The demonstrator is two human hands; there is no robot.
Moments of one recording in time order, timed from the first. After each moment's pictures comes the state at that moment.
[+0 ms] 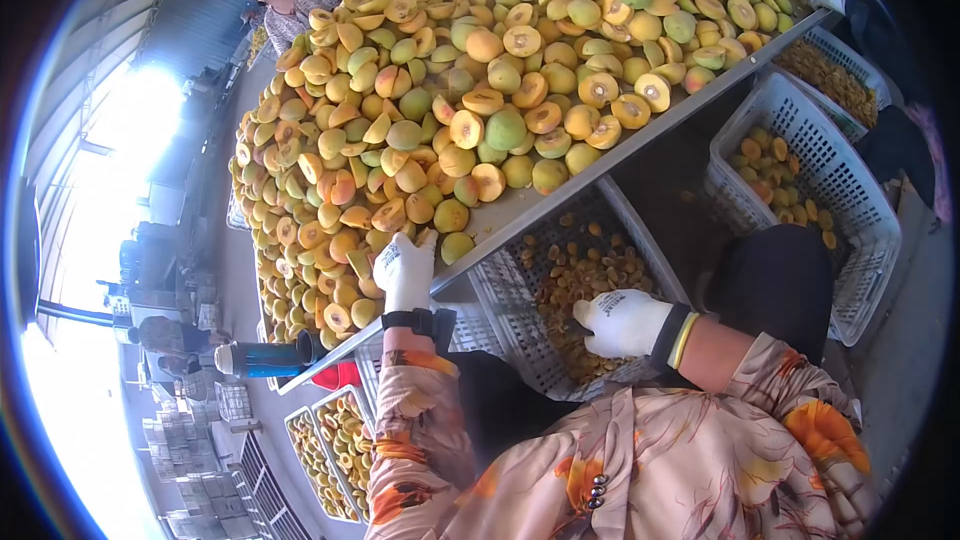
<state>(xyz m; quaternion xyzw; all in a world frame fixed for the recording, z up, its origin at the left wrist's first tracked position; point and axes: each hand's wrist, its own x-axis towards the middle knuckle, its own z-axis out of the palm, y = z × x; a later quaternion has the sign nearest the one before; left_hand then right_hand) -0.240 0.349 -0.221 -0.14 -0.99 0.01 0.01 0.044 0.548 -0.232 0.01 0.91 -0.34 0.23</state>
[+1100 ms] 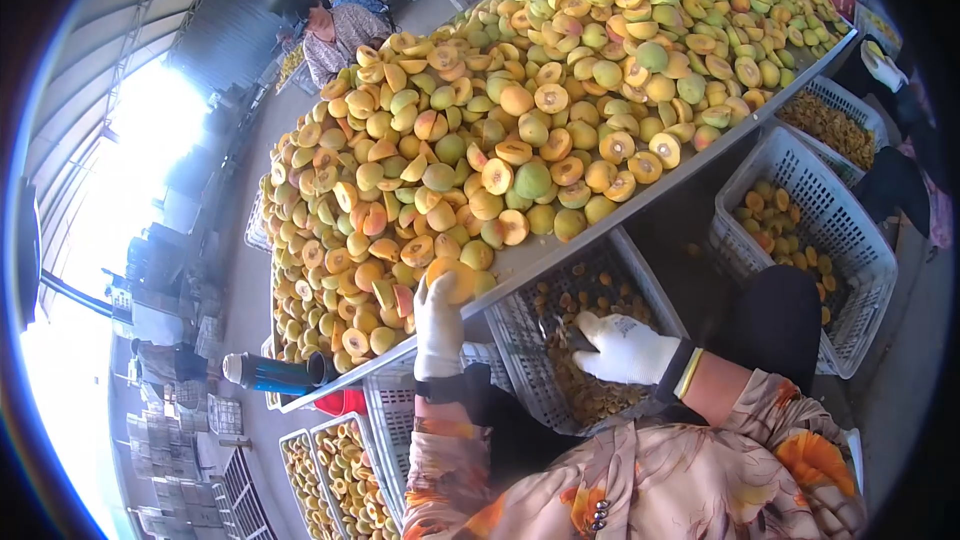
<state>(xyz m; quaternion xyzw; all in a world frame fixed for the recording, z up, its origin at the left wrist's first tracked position) -0.181 0.346 -0.202 -0.08 -0.64 -0.75 -0.18 0.044 0.541 -0.217 0.03 0.91 -0.42 -0.01</state>
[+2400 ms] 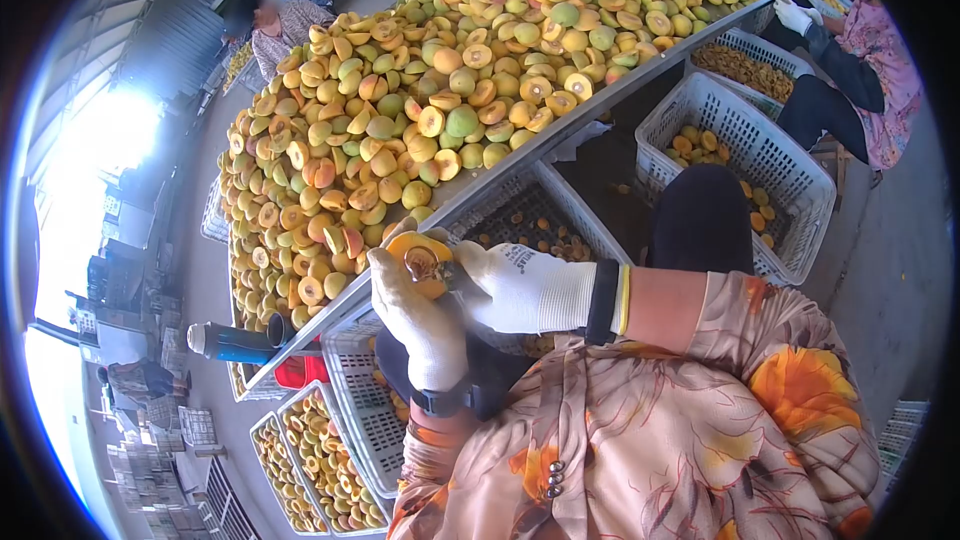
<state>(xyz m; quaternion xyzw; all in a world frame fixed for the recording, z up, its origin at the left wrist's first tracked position) 0.012 0.342 -0.114 -0.14 -0.56 -0.81 -0.07 0.085 0.470 -0.127 -0.11 0.85 -0.50 -0.15</state>
